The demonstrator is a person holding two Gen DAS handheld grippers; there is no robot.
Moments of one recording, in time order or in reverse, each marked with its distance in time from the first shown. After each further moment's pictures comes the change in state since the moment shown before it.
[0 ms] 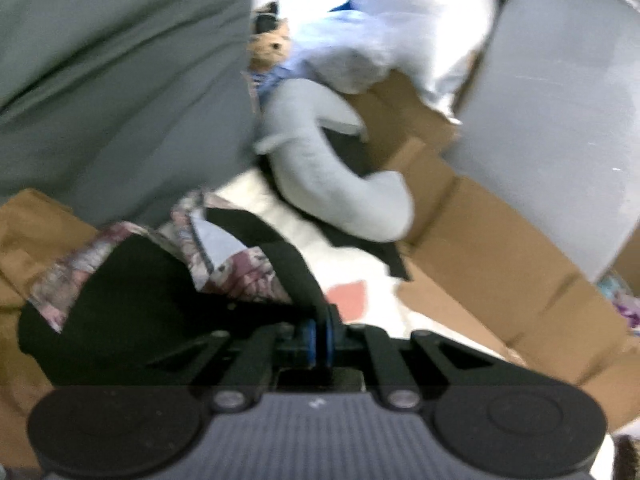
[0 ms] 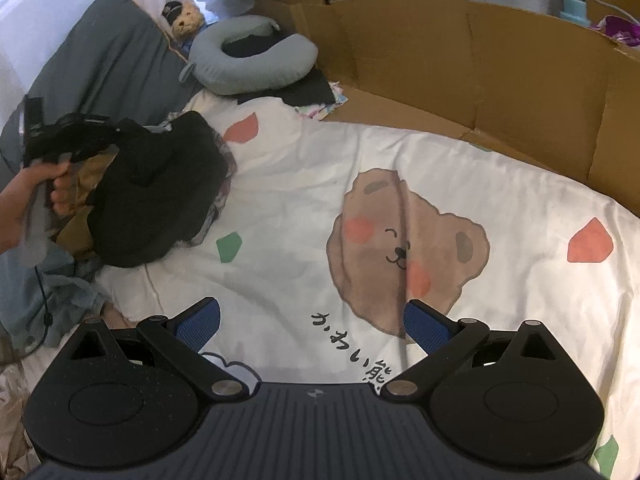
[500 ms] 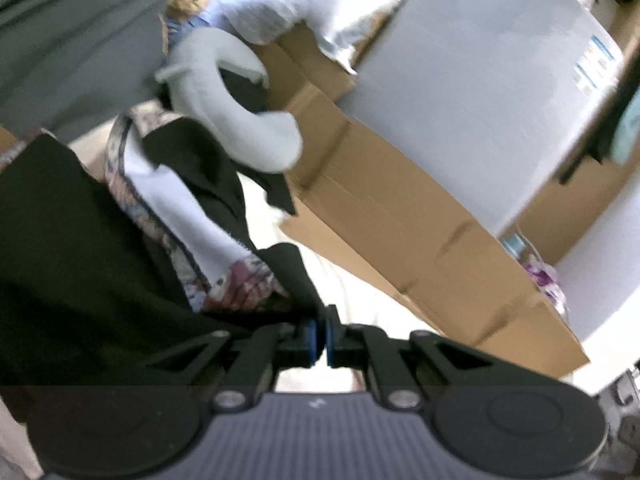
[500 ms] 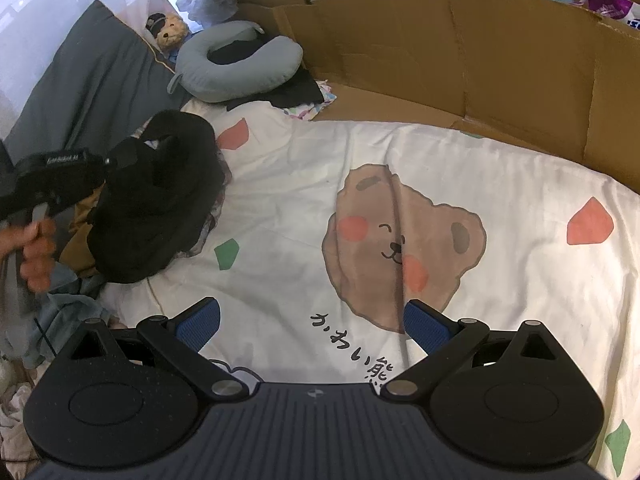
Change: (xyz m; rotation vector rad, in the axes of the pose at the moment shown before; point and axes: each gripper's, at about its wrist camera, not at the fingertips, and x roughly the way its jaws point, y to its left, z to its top) left arm -0.018 -0.066 -0.082 -0.055 0.076 -0.226; right arm 0.002 -0.009 0.001 0.068 0.005 0.013
